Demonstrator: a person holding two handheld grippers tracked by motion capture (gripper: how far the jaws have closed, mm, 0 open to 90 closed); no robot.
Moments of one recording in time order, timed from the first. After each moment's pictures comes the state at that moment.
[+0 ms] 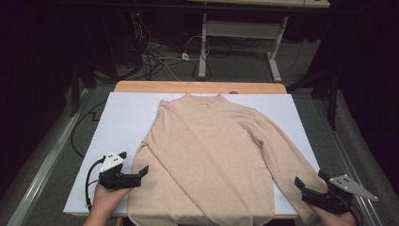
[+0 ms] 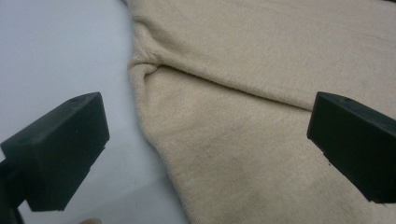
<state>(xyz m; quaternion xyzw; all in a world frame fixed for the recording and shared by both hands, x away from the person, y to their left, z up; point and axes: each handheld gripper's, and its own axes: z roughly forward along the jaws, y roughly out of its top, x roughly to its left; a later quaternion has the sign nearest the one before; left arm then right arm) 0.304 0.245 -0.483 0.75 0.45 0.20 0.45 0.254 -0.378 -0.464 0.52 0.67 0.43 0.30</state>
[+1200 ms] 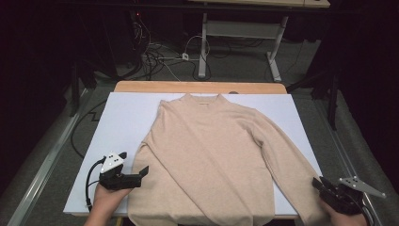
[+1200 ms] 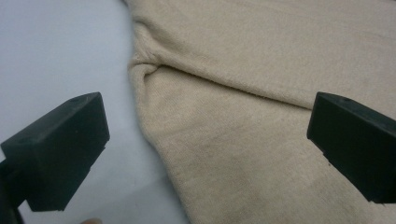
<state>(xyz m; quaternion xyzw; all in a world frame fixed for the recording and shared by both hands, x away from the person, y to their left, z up) 0.303 0.243 -0.484 0.75 0.44 0.20 0.45 0.258 -0.416 -0.480 0.58 0.68 0.36 0.28</state>
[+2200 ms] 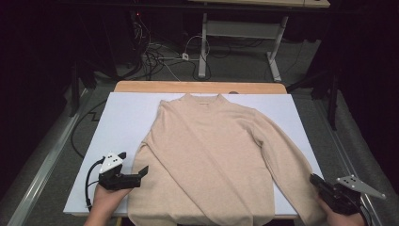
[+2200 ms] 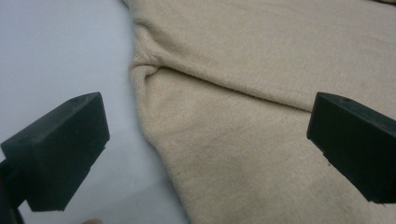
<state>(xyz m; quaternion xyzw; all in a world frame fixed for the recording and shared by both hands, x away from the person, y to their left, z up) 0.302 0.245 -0.484 0.75 0.45 0.20 0.45 0.253 -0.396 -0.463 0.54 0.69 0.40 0.28</state>
